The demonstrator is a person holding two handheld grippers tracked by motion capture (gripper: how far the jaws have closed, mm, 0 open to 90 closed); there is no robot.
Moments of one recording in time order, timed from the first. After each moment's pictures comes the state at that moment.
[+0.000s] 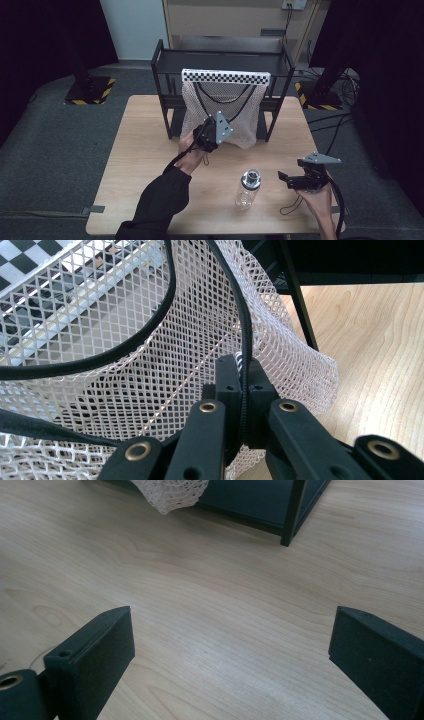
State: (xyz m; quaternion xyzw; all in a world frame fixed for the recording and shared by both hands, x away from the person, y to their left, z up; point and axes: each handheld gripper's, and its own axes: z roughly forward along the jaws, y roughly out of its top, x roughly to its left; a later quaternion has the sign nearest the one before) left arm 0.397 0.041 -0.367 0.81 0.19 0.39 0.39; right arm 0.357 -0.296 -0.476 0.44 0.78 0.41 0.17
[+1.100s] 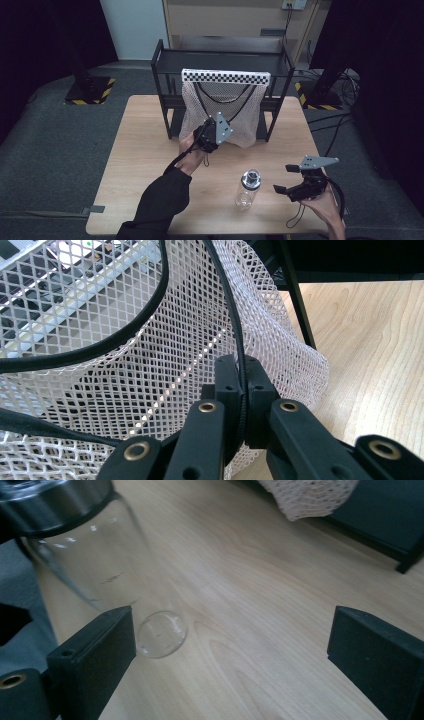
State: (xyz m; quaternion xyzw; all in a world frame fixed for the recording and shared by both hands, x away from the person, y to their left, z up) left arm 0.399 0.039 -0.373 0.81 0.19 0.38 0.39; right arm 0.340 -0.282 -0.454 0.30 0.84 0.45 0.07
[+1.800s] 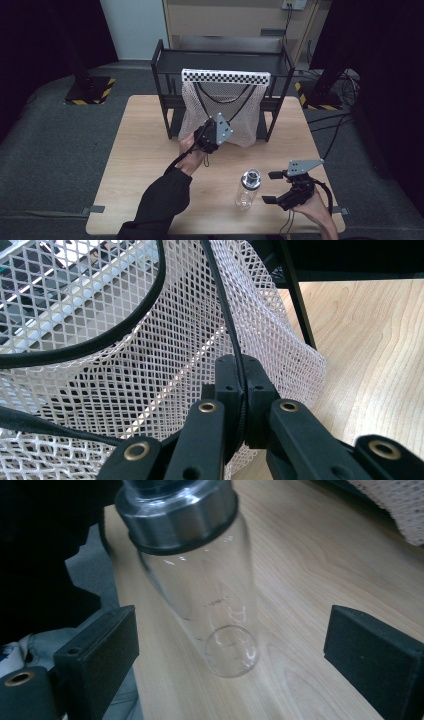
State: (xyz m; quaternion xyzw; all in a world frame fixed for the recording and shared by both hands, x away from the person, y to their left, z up) left arm 0.399 0.039 -0.376 0.81 0.20 0.38 0.39; right arm 0.333 -0.248 -0.456 0.22 0.85 0.48 -0.01
